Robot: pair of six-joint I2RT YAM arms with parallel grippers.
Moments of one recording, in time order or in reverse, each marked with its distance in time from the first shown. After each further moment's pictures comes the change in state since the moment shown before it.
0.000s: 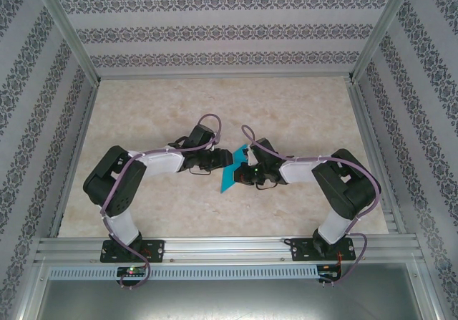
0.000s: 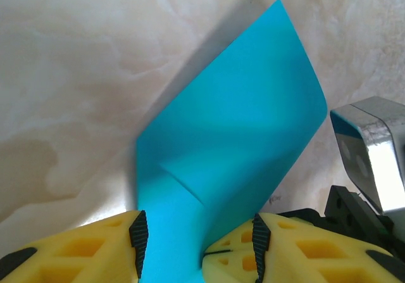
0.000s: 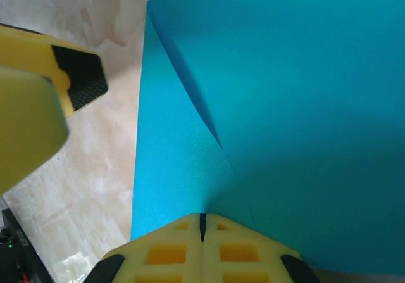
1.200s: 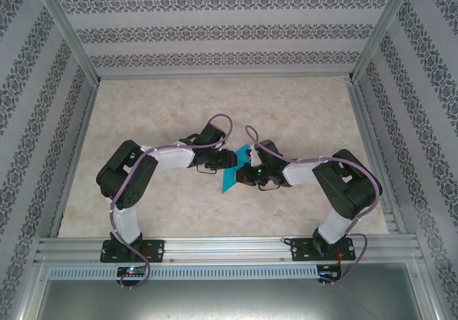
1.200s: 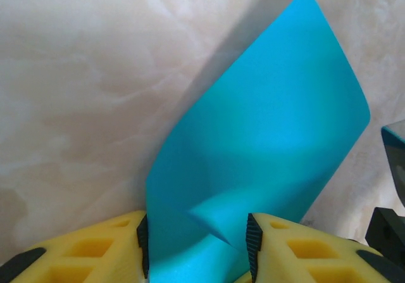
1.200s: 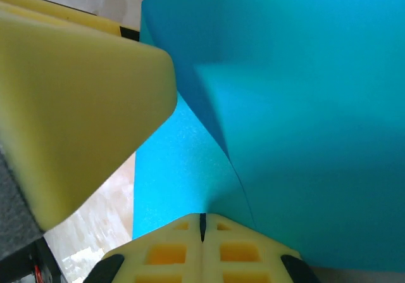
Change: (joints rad) left arm -0.045 0.103 0.125 -0.106 -0.070 0.064; right arm -0.034 -0.005 -0.056 0.094 -0.050 -0.003
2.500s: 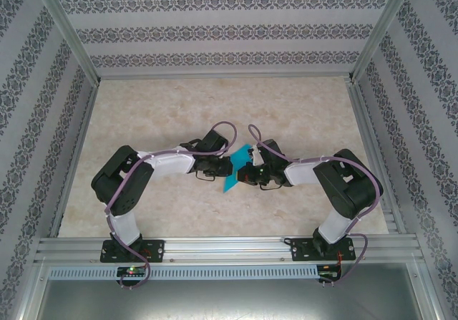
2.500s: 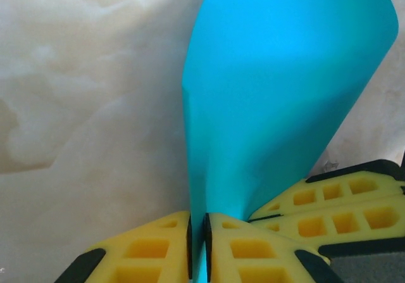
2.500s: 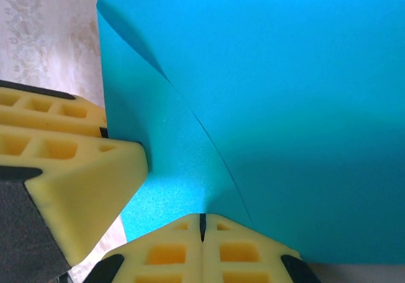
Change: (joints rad) left arm -0.060 -0.068 -0.045 -0.089 -0.069 0.083; right arm -0.024 0.000 -0.013 0.017 -0.018 0.012
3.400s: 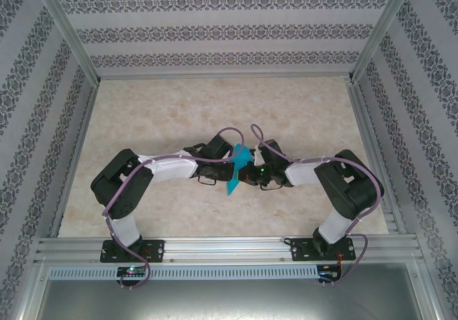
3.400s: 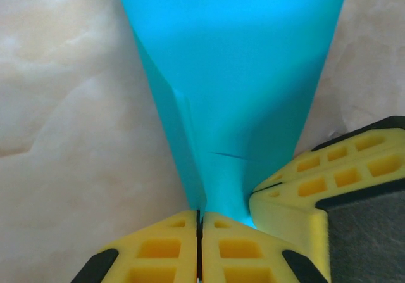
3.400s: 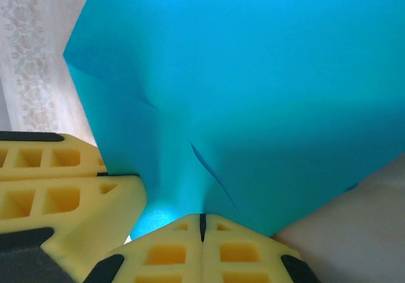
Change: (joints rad) left arm -0.065 -0.018 -0.004 -0.019 -0.091 0.095; right arm -0.006 -0.012 -0.007 -0.008 0.010 0.061
